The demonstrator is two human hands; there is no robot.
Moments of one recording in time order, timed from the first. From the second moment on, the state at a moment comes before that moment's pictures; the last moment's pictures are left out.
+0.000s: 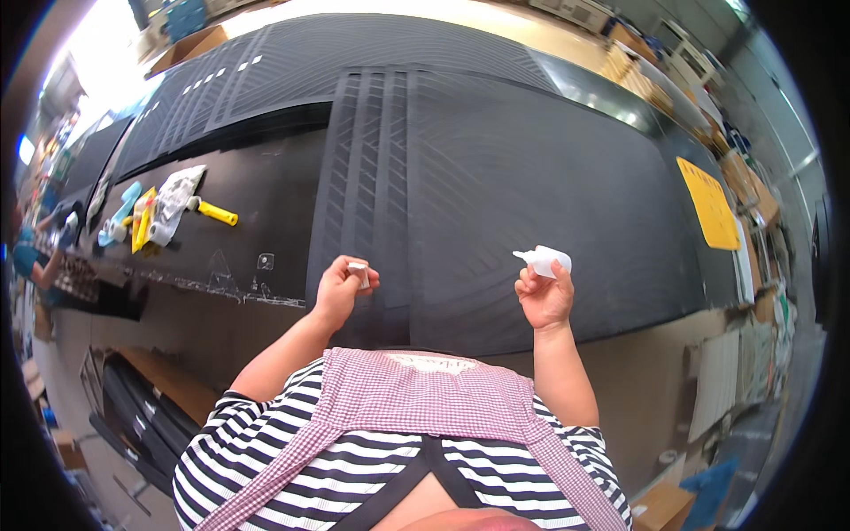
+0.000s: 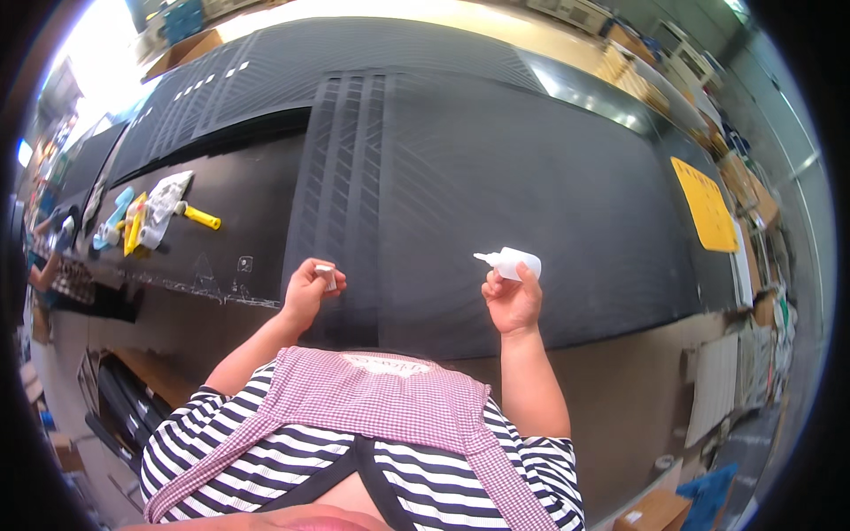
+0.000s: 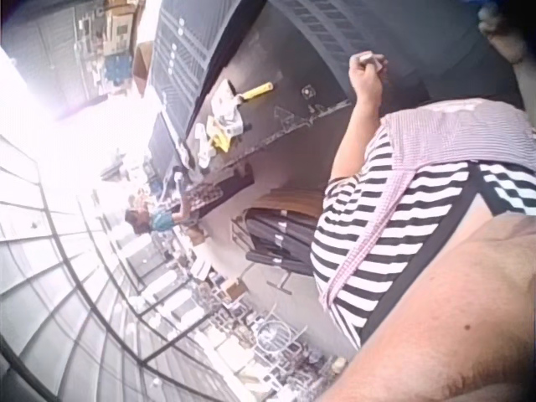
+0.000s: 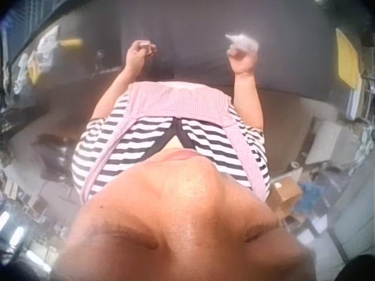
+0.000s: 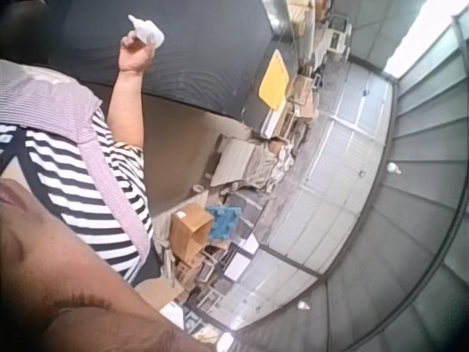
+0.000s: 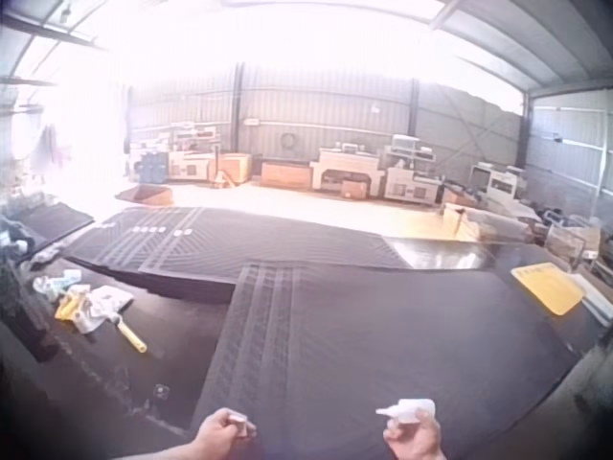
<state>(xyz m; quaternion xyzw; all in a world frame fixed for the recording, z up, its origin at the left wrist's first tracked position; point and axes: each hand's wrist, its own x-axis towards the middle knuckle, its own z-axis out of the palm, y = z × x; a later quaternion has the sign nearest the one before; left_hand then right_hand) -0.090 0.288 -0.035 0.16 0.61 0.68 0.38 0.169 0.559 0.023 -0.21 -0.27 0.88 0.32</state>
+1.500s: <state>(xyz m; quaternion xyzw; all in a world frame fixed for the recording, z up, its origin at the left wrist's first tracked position) -0.128 0.315 -0.088 0.27 0.81 0.52 -0.02 -0.104 0.675 -0.066 -0.24 -0.76 0.51 0.32</state>
